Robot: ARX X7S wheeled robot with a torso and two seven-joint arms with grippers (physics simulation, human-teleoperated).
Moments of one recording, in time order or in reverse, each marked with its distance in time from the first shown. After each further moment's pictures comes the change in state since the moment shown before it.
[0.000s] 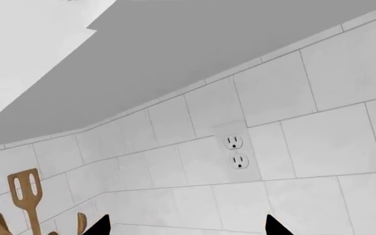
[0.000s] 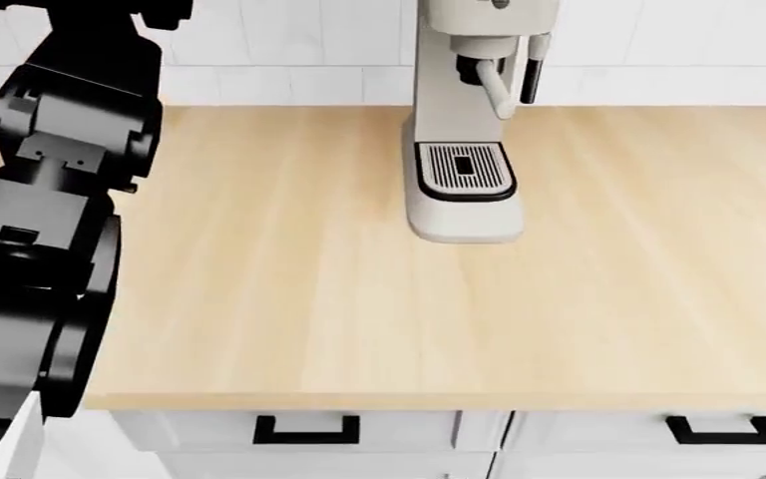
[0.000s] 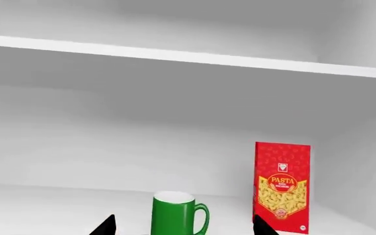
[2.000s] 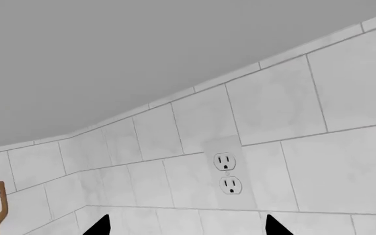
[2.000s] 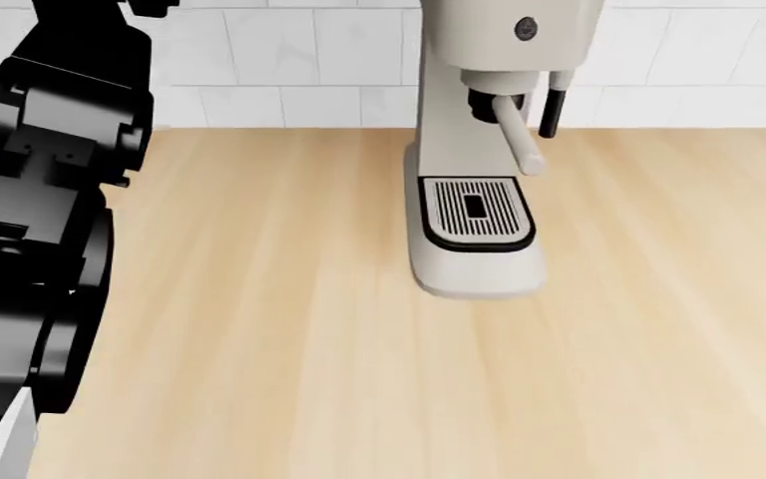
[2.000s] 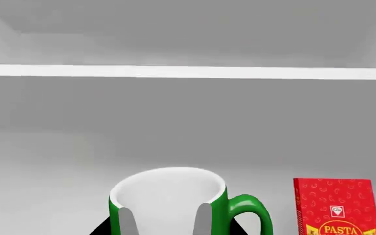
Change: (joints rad) left arm -0.015 -0.008 -0.011 -0.004 0.000 0.016 -0.021; right arm -0.179 0.022 0.039 -0.295 0.166 -0.055 0.063
